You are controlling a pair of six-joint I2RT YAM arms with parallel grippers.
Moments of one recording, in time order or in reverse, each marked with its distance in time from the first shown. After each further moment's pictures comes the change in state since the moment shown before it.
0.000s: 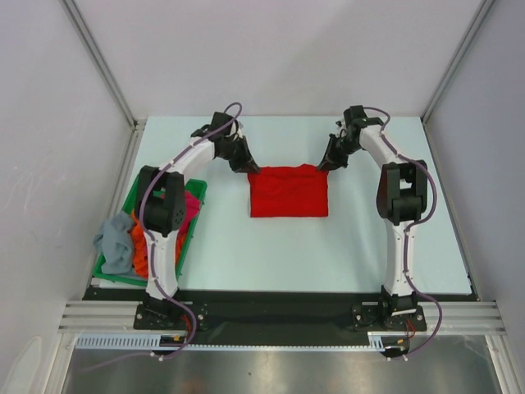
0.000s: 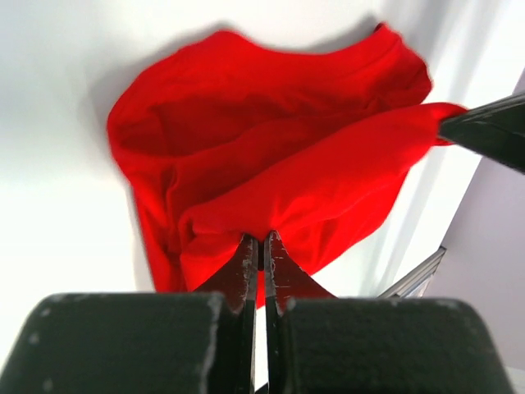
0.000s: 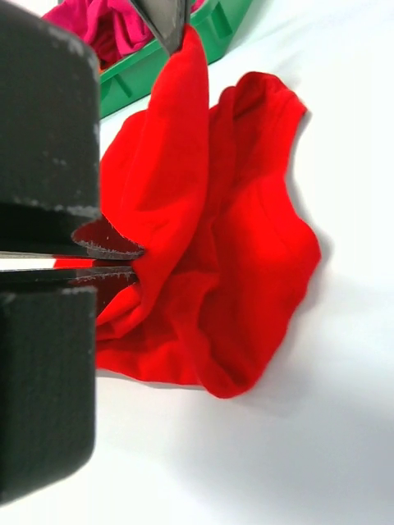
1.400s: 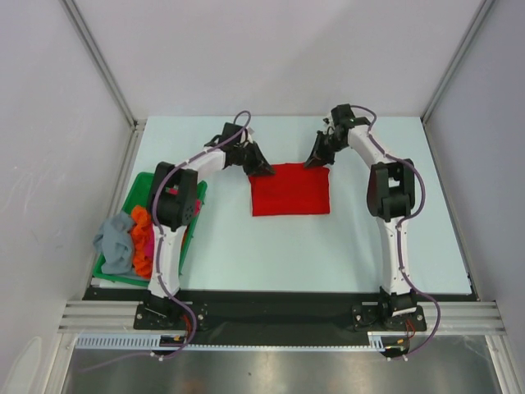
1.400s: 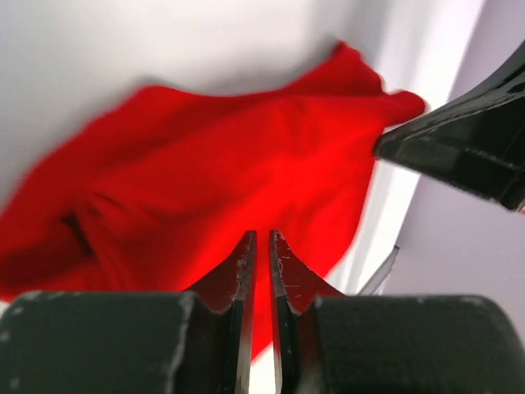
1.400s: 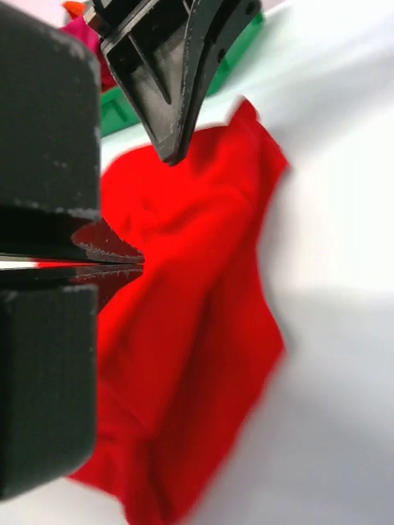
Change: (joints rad) left arm -0.039 0.109 -0.039 0.312 0.126 -0.160; right arm 0.063 0.106 0.137 0.039 -0.064 0.052
